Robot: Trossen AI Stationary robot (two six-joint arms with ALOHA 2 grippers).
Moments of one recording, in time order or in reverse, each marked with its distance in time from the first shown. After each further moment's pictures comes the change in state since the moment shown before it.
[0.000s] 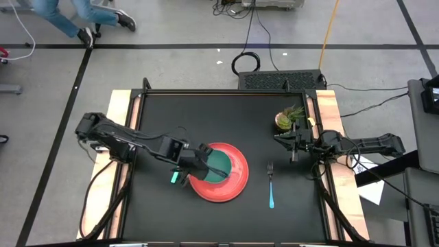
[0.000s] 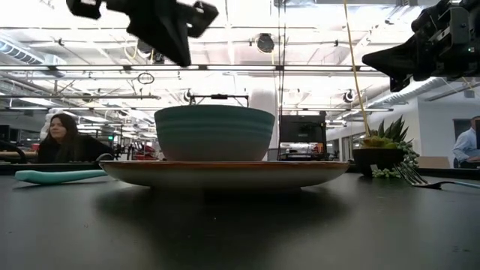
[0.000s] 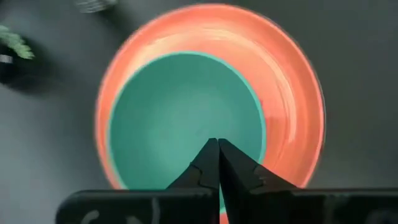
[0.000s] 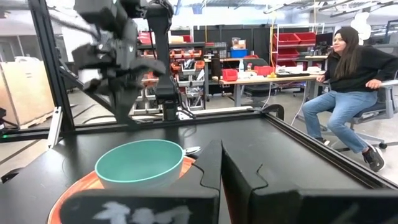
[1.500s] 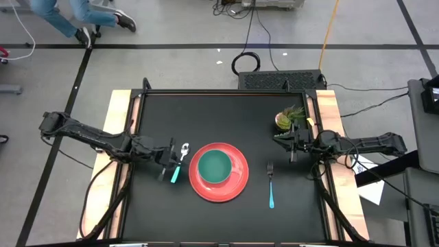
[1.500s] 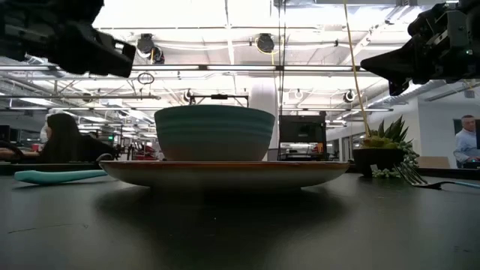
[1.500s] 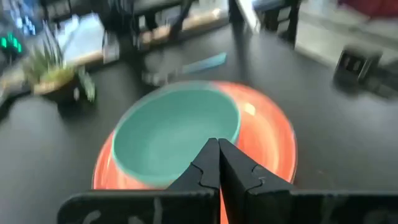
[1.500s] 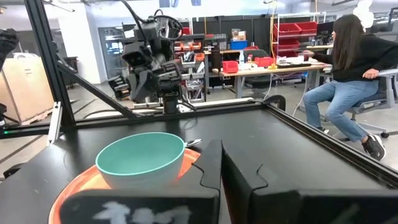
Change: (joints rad) left arm 0.052 -0.690 -0.975 1.008 0.142 -0.239; right arm 0.000 0.042 0.000 0.007 0.000 0.027
